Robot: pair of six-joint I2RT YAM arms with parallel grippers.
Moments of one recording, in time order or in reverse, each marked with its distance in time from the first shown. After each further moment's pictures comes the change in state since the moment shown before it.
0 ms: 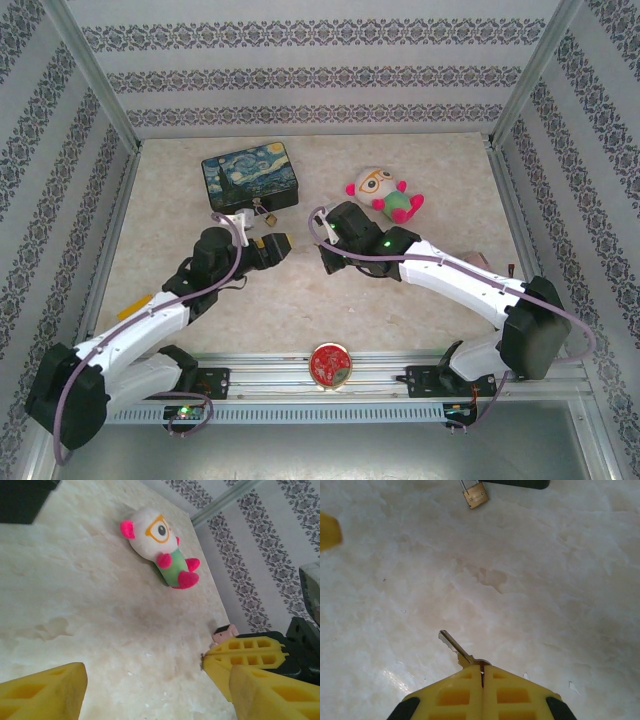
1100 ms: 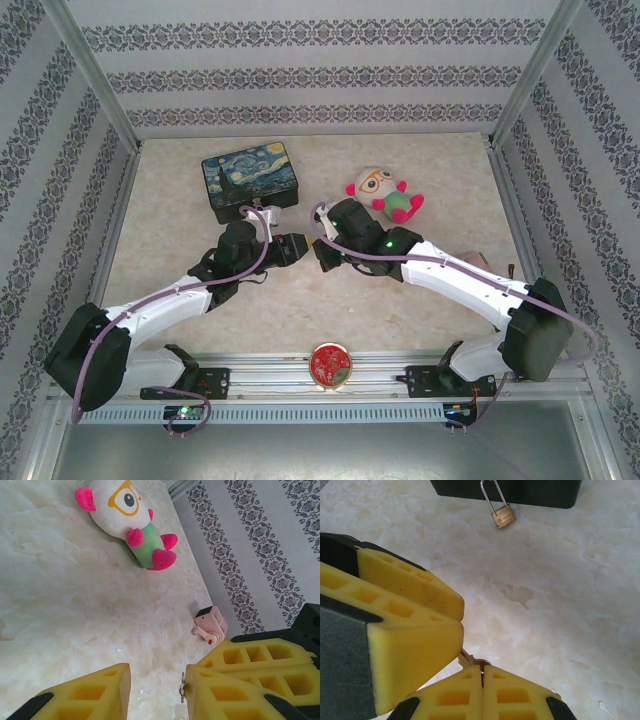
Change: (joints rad) left arm -0.079 0.211 0.070 0.148 0.048 -0.023; right arm 0.000 -0.015 -0.001 0.064 -0.077 0.031
